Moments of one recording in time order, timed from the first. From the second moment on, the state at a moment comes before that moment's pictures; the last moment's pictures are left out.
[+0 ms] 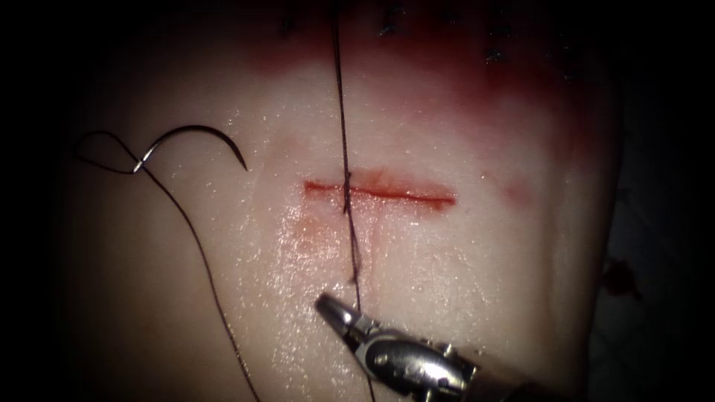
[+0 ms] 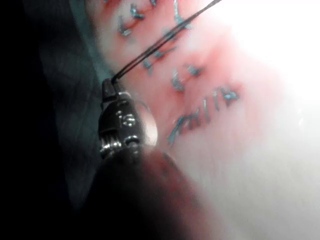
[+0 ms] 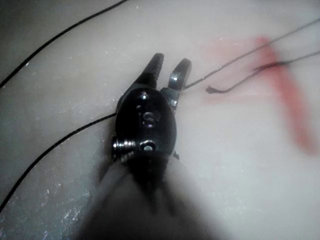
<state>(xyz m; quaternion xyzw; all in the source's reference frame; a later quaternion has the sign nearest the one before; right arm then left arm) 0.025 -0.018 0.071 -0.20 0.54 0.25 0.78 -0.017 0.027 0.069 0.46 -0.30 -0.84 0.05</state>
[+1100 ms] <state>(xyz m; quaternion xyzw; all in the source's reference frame) 0.019 -0.007 0.067 -0.05 0.53 0.23 0.81 -0.016 0.001 0.055 0.63 -0.10 -0.77 0.07</state>
